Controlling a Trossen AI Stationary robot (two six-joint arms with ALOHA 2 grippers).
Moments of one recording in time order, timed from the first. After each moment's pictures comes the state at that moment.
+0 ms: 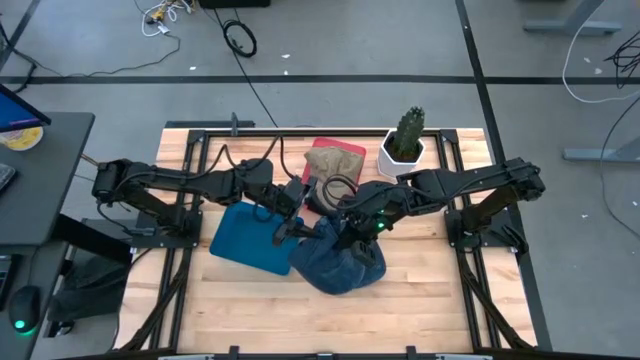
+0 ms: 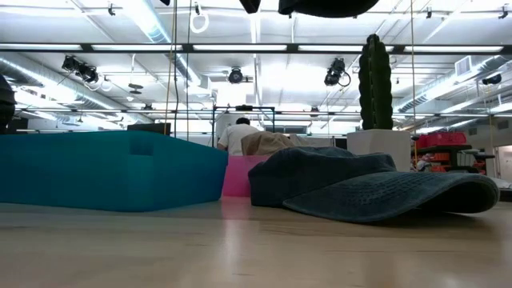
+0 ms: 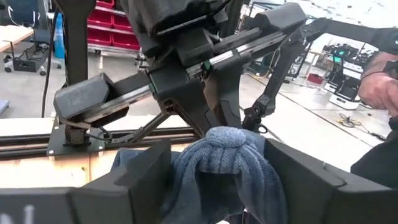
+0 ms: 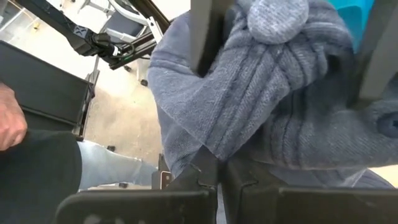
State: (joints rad) left arm -0.01 1.42 1.07 0.31 0.45 -0.19; right arm 0.22 1.57 1.63 -0.73 -0.19 0.54
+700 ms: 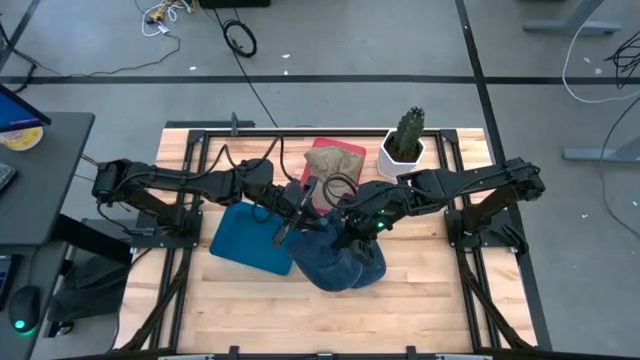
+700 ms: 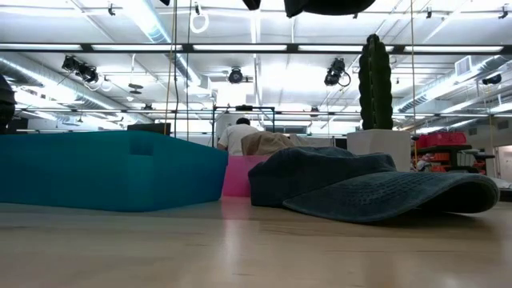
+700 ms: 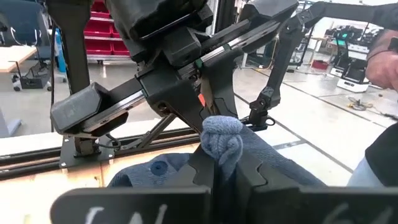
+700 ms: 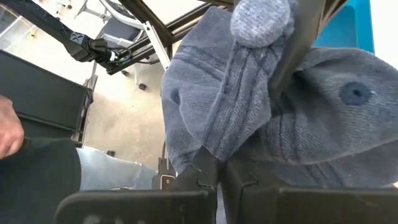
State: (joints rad) left arm -0.01 1.42 1.07 0.31 0.45 -0.08; right arm 0.22 1.57 1.63 -0.72 -0.17 0.57
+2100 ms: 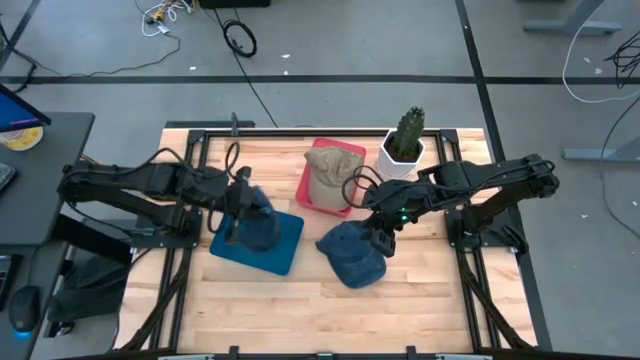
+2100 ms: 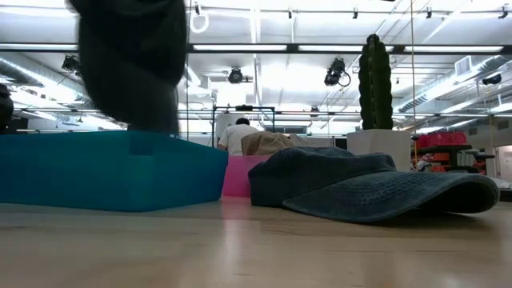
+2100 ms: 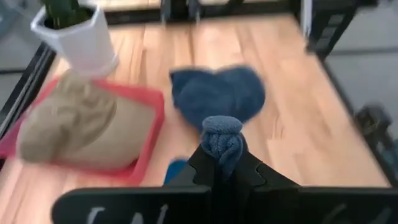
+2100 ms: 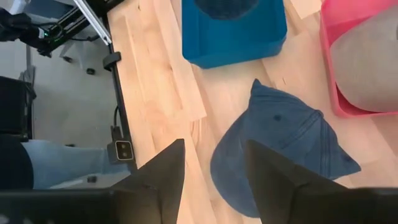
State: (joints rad) left arm -0.13 0.99 1.07 -0.65 -0.08 -0.01; right arm 0.23 1.44 1.59 -1.03 -0.04 0.65
